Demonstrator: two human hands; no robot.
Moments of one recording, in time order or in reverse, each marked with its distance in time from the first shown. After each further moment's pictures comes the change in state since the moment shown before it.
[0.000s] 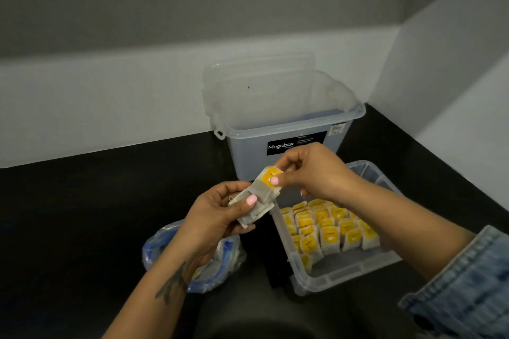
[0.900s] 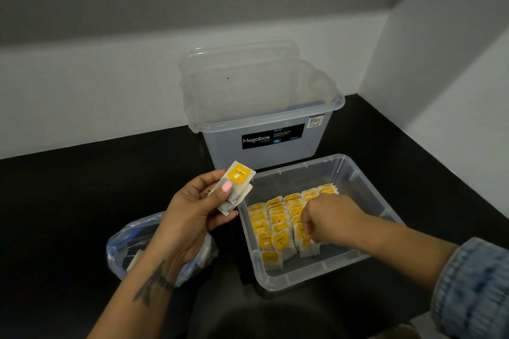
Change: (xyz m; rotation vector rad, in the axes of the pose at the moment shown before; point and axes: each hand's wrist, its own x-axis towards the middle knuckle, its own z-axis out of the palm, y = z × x) left_hand 0.009 -0.010 0.036 -0.118 0.108 0.042; right_hand -0.026 0.119 -0.015 -0.906 -0.326 -0.053
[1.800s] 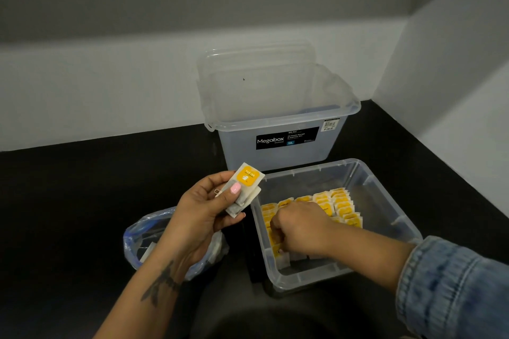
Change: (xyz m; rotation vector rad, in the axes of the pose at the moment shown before) left_hand -0.011 0.002 -0.008 0.000 0.024 0.015; right_hand 0.024 -0.054 -0.001 -0.029 0.067 -0.215
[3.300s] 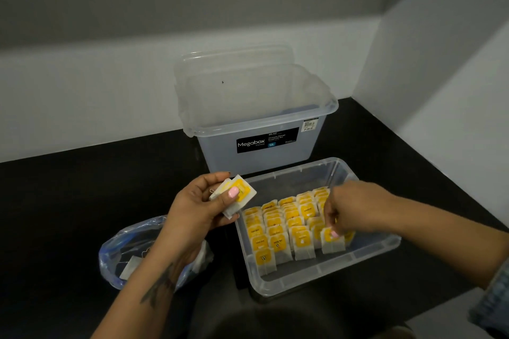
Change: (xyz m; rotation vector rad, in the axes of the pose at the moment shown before) left_hand 0.016 -0.003 0.019 0.094 -0.001 0.033; right_hand -0.066 0.070 -0.043 0.103 -0.226 0.286
